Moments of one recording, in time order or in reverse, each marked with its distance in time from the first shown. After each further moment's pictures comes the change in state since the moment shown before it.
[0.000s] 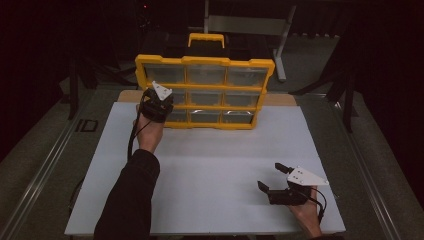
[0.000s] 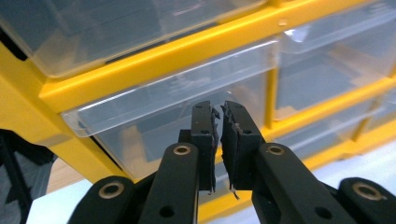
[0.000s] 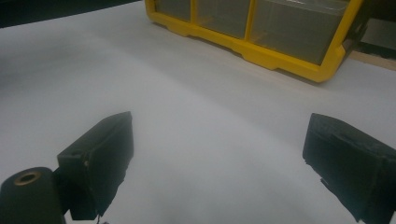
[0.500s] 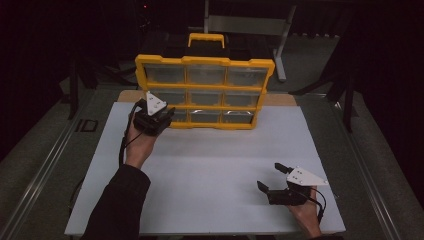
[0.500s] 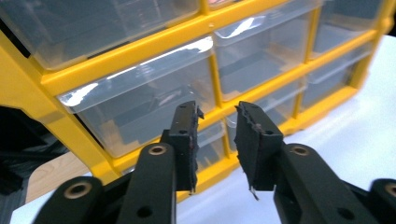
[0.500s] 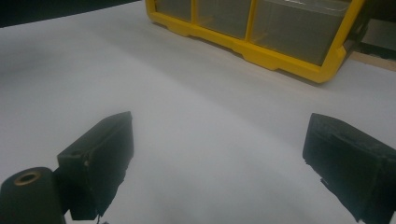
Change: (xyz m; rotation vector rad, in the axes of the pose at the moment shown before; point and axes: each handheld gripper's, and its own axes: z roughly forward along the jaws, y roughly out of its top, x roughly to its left) left arm -0.002 -0.016 -0.049 -0.059 -0.136 0.056; right arm 0.001 0.001 0.001 0.001 -0.001 -0.002
